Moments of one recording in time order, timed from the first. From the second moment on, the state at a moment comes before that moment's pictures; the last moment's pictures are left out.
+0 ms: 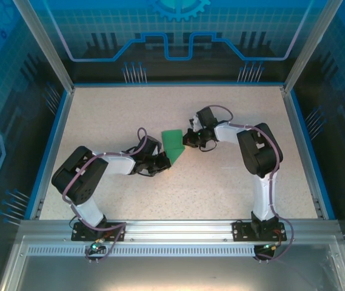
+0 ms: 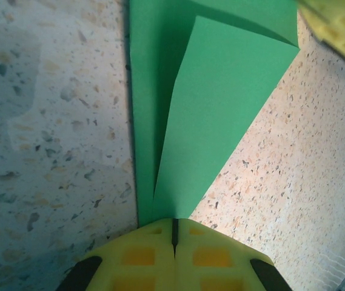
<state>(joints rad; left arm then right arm) -0.53 1.71 0.71 0.08 0.36 -0.94 0.40 2.09 1.29 -0.26 -0.52 0.56</state>
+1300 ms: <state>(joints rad) -0.53 1.69 0.82 -0.04 0.20 -0.87 0.53 1.84 0.96 -0.05 -0.46 0.69</state>
